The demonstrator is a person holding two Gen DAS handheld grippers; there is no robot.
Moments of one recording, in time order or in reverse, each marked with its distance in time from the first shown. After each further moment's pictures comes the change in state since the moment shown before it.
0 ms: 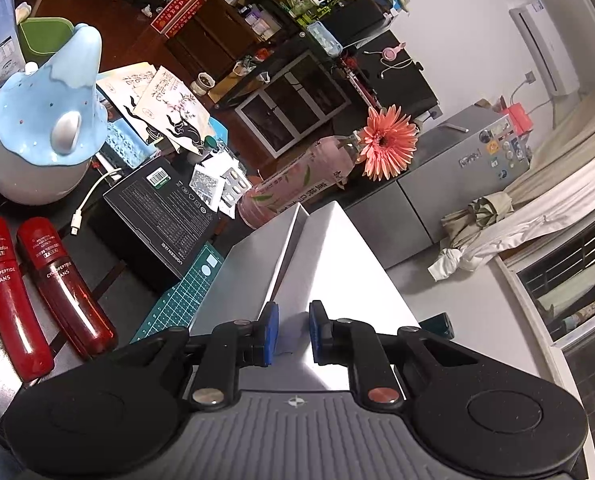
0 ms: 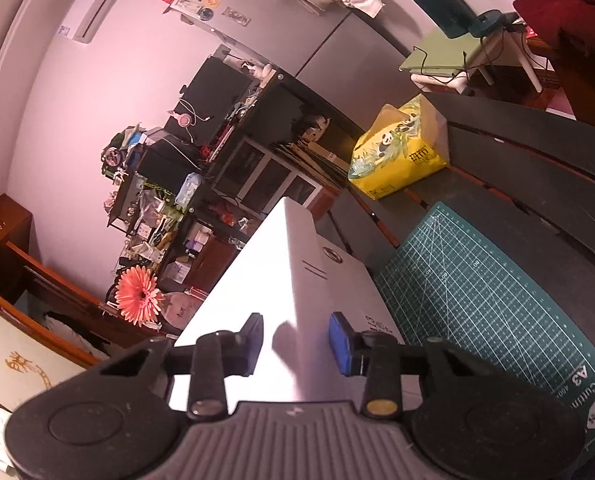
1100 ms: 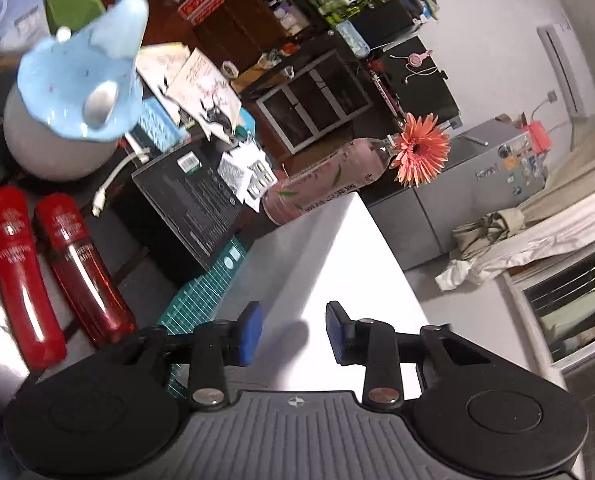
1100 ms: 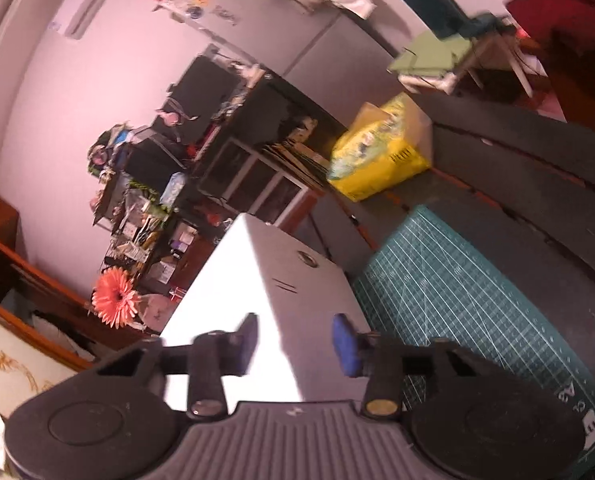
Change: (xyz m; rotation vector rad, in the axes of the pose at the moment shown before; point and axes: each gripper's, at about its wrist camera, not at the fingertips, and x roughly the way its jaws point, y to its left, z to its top) left arm 0.009 0.026 0.002 -0.105 0.023 0.009; right arm 0.007 -0.019 0.002 0.022 0.005 -0.041
